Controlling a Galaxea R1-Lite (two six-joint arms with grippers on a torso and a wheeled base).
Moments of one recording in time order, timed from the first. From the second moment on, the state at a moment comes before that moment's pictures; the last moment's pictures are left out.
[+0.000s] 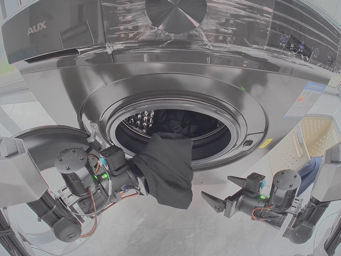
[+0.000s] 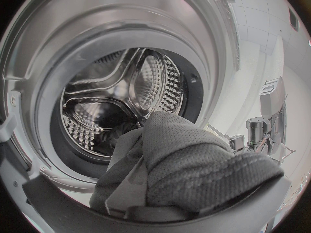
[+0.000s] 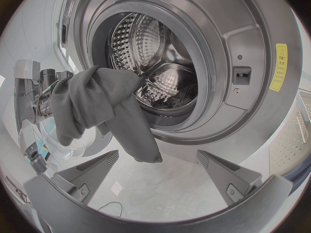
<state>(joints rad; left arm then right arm) -0.62 1.92 -0.40 -1.55 -0.13 -0.10 0.71 1.98 -0.22 -1.54 -0.07 0.16</state>
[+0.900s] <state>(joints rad) -0.62 2.30 -1.00 -1.46 0.00 -0.06 0.73 1.98 -0.21 -1.54 -0.08 0.16</state>
